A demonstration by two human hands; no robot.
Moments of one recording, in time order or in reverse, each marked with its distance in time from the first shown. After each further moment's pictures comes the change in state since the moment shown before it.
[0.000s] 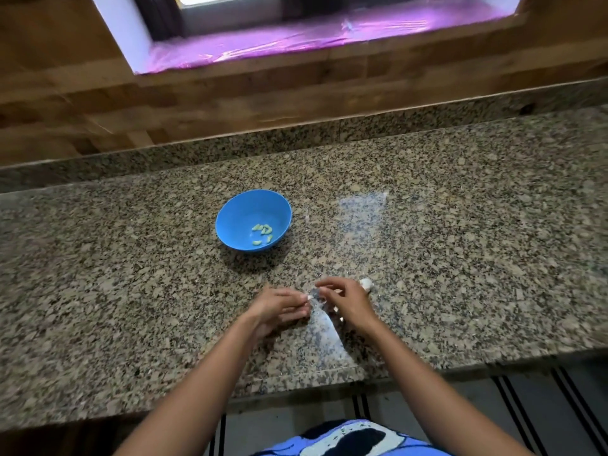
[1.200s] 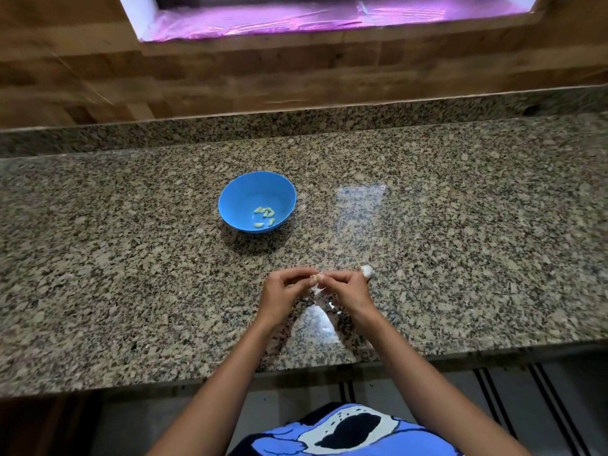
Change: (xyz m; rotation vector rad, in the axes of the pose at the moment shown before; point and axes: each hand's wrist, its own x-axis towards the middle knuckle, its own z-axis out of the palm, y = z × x) left_hand -0.010 -0.028 0.017 0.213 0.114 0.608; right_hand -0.019 -0.016 0.010 0.374 0.072 0.129
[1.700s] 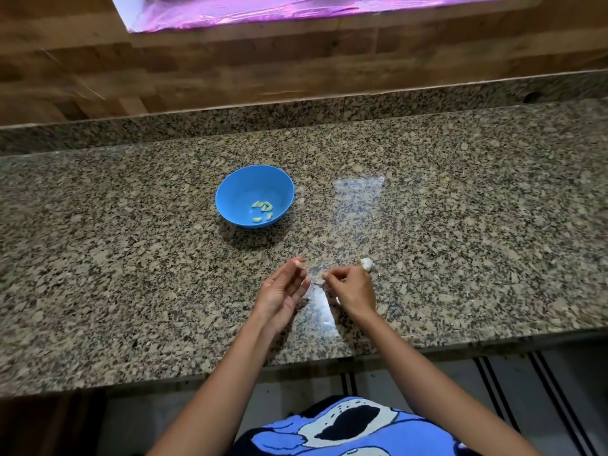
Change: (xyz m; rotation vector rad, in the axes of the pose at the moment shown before) left_hand -0.006 0.002 0.001 -0.920 0.135 -0.443; right_hand 0.002 0.013 0.002 -0.537 0.194 -0.047
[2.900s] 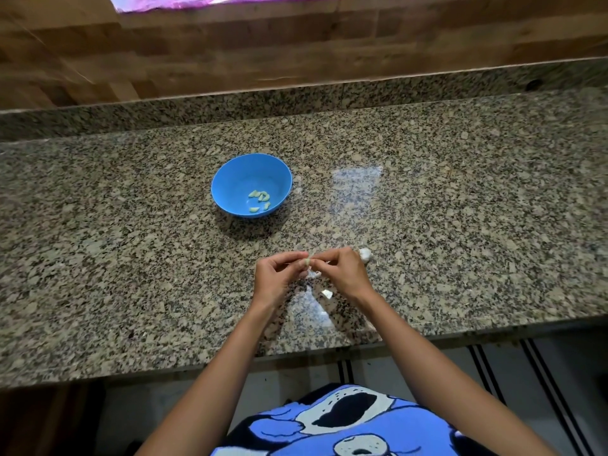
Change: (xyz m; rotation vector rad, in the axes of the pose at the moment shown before) left_hand 0.005 0.002 0.001 0.638 -0.034 0.317; right_hand 0.009 -0.014 -0.007 0.068 -0.174 -0.177
